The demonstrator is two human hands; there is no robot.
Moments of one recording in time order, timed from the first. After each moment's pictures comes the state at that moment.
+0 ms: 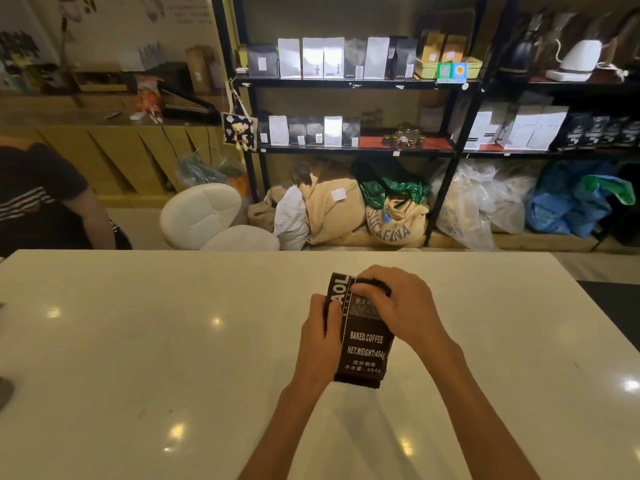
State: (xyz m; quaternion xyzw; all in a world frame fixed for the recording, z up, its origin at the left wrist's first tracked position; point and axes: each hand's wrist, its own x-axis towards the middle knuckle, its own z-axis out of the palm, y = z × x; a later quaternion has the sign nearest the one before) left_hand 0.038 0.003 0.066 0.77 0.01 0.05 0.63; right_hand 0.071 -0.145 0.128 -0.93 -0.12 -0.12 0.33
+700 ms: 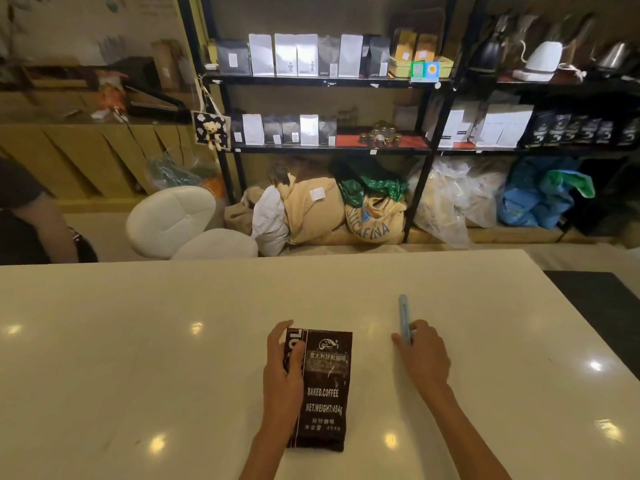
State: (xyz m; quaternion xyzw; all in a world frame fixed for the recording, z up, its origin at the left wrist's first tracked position) left_hand 0.031 0.019 0.010 0.74 0.09 0.04 0.67; right_hand 0.078 -0.225 -0.025 -0.93 0.25 -0.02 0.28
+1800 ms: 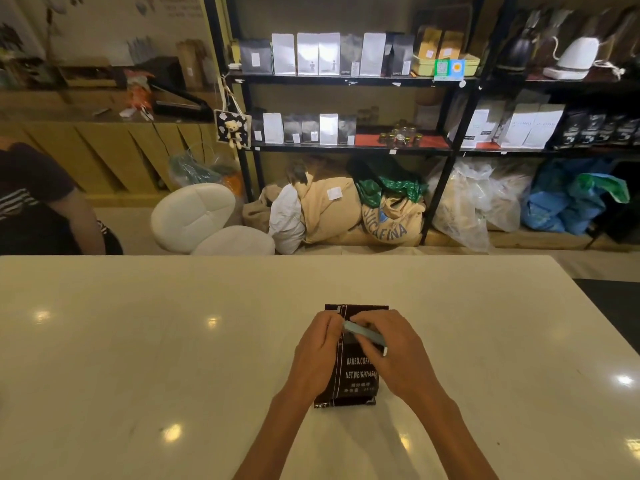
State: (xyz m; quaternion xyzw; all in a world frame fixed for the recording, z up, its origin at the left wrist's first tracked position) left_hand 0.064 0.012 0.033 0.81 -0.04 -0.02 0.59; right_hand 0.050 -0.147 0.059 -0.91 -0.18 -0.16 0.35
